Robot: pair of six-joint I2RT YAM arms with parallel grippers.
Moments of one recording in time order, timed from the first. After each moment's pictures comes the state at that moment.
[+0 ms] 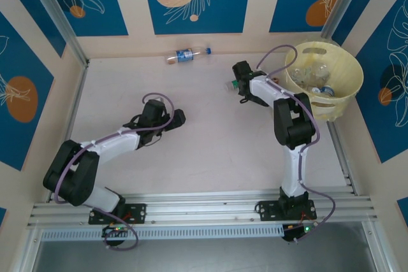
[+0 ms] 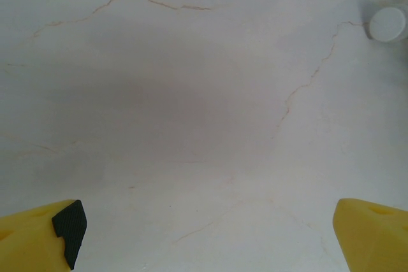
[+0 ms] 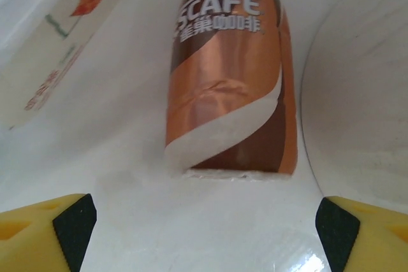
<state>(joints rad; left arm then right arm) -0.49 1.46 0.74 -0.03 -0.03 -0.73 0.30 2.11 1.61 -0.77 0.58 0.82</state>
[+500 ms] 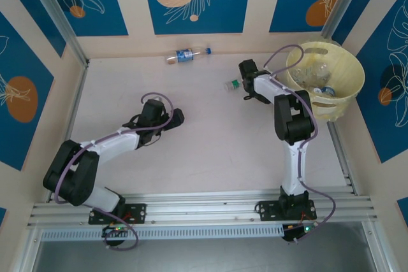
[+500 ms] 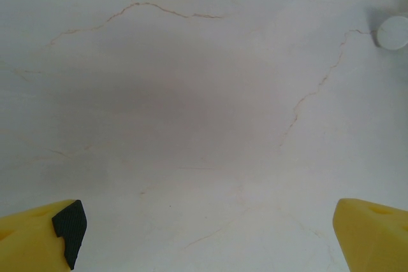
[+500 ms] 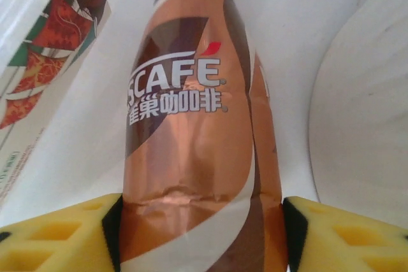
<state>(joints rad) -0.48 1.46 0.74 -0.03 -0.05 -0.73 0.24 2.15 1.59 -0.62 0.58 0.81</state>
